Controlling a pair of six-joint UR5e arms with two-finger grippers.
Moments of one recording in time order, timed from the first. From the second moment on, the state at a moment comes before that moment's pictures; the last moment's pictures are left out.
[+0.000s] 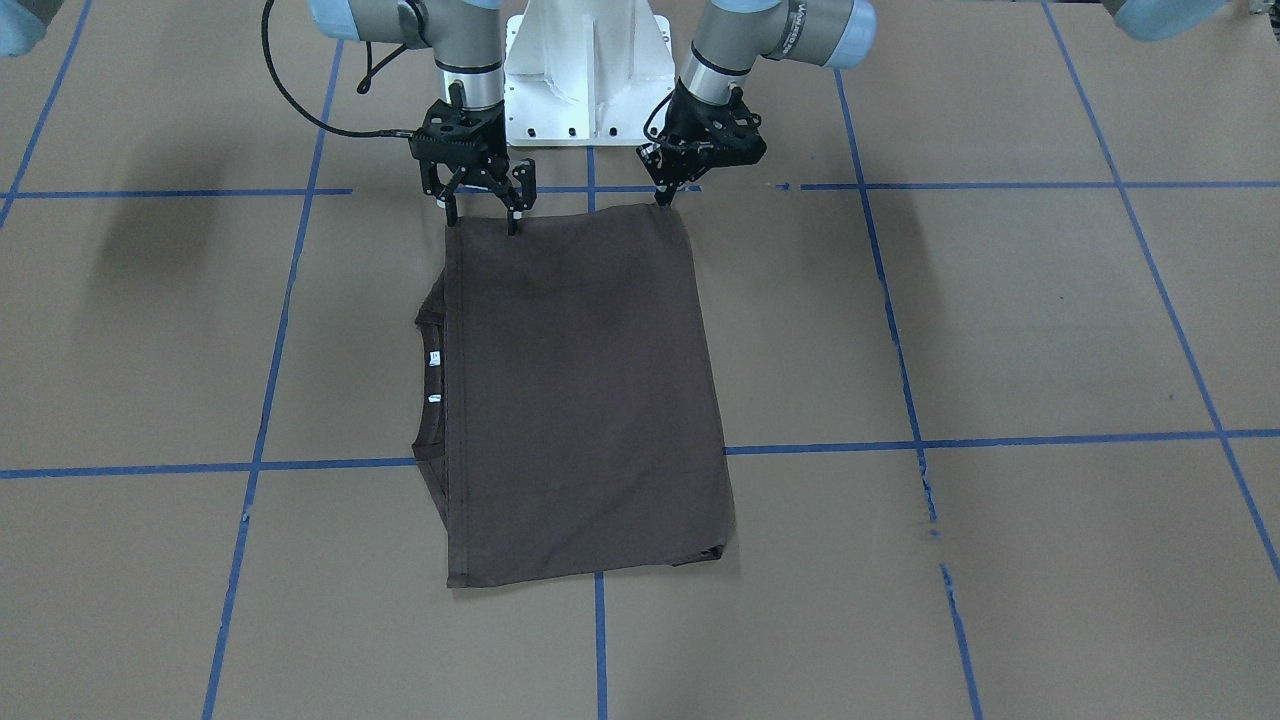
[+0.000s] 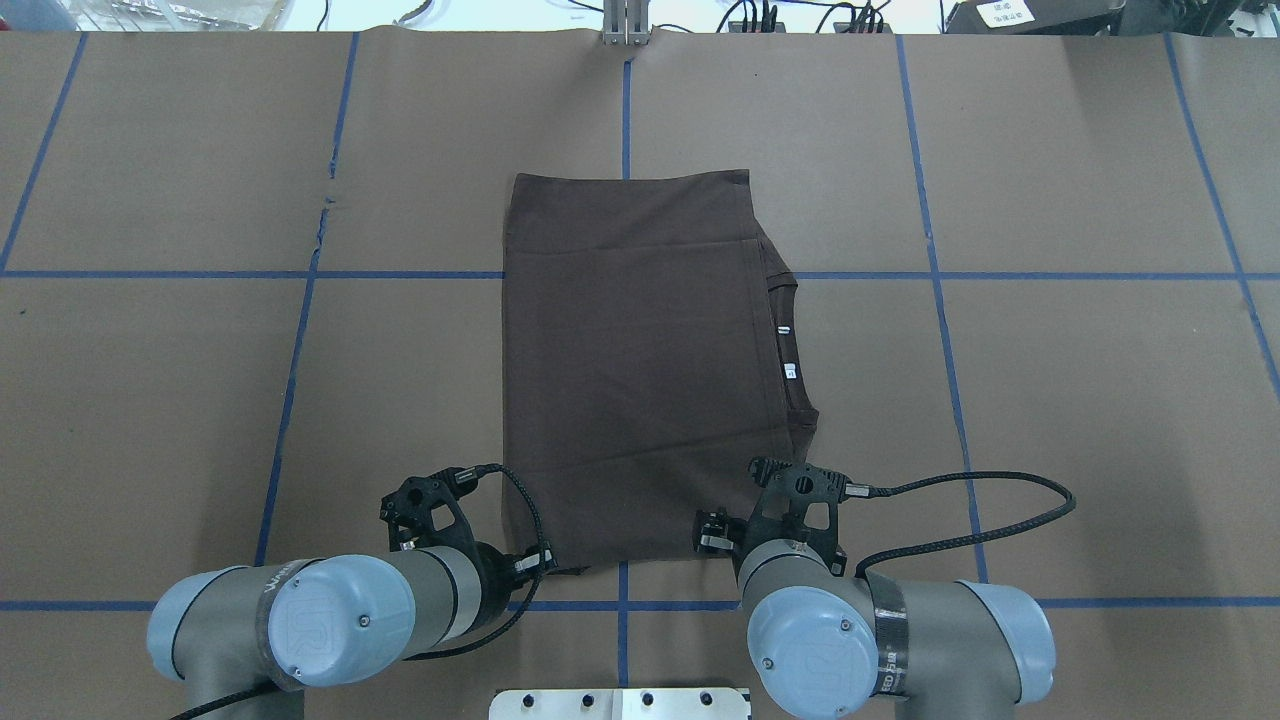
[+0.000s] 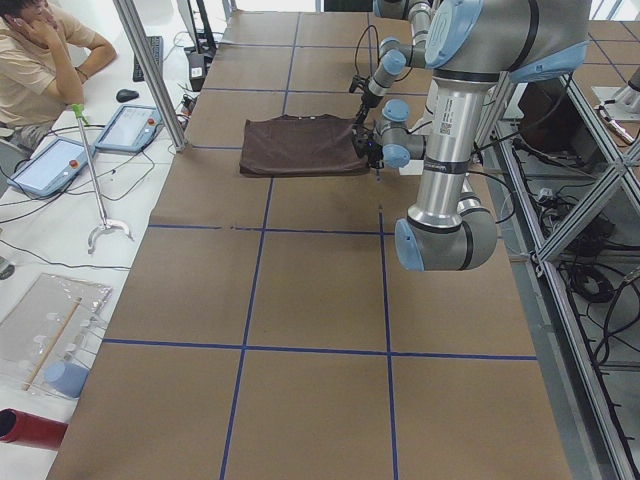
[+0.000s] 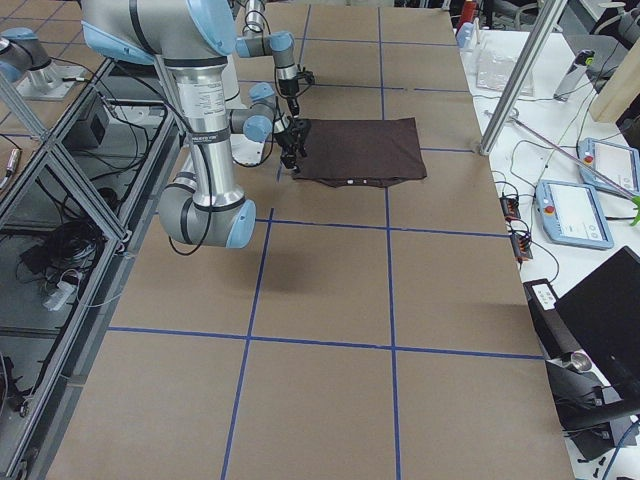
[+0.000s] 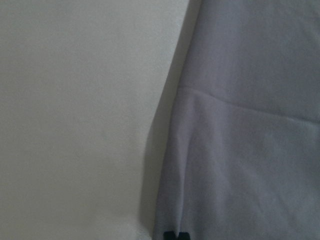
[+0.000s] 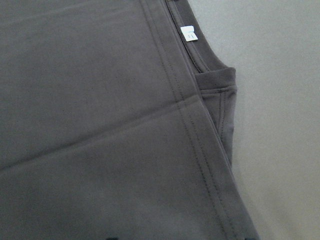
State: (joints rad) left arm -0.15 -1.92 -1.90 -1.97 -1.52 -1.84; right arm 0.11 -1.21 1.93 -1.57 1.24 1.73
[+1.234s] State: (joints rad) left arm -0.15 -1.92 -1.90 -1.97 -1.52 -1.83; right arm 0.12 -1.20 1.90 -1.57 1.24 1.74
